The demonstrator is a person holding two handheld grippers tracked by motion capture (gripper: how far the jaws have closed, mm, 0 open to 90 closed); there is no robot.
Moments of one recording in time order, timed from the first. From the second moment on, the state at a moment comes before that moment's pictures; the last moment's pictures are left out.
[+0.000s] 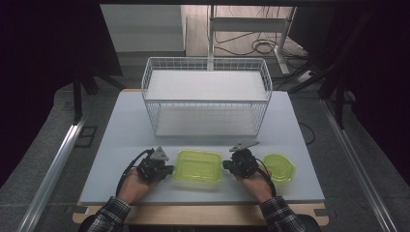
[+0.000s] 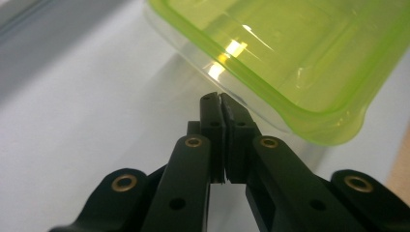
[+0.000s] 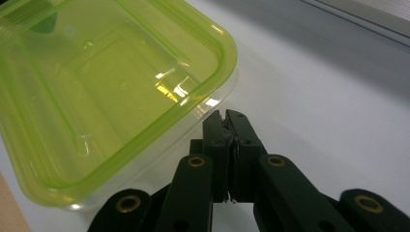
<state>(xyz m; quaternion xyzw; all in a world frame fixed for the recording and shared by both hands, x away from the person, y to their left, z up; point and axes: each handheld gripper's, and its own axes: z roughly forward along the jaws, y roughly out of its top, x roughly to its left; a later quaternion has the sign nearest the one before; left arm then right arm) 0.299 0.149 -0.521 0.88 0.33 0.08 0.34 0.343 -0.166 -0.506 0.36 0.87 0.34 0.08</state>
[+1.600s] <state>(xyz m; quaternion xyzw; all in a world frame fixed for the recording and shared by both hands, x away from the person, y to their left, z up) 0.242 0.173 -0.530 0.84 0.38 0.19 0.34 0.309 -0.198 -0.491 0.34 0.86 0.37 0.11</state>
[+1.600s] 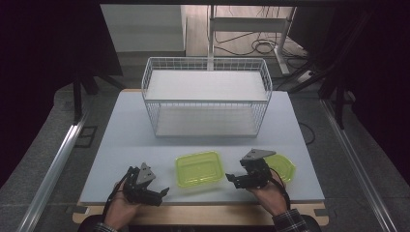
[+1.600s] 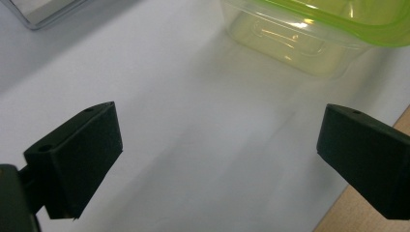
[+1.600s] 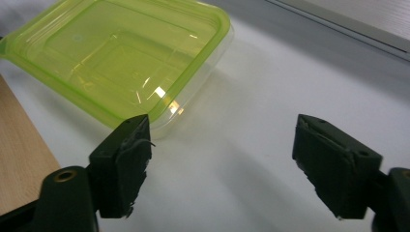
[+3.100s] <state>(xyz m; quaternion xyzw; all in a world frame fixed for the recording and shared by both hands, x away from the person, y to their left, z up) 0.242 0.168 -0.534 0.86 0.35 0.20 0.32 0.375 -0.174 -0.509 0.47 0.76 0.41 -0.18</state>
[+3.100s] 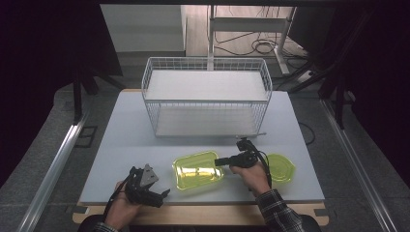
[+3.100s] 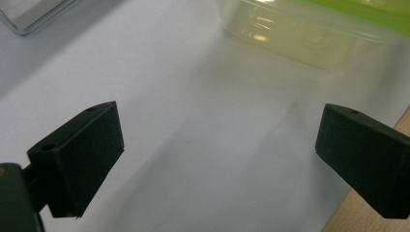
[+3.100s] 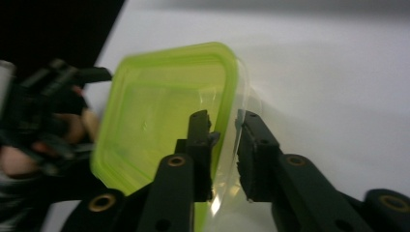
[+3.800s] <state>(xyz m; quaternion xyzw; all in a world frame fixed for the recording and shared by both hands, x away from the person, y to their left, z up) 0.243 0.172 -0.533 0.85 0.36 0.21 0.32 0.372 -0.173 -0.479 0.45 0.75 0.45 -0.16</state>
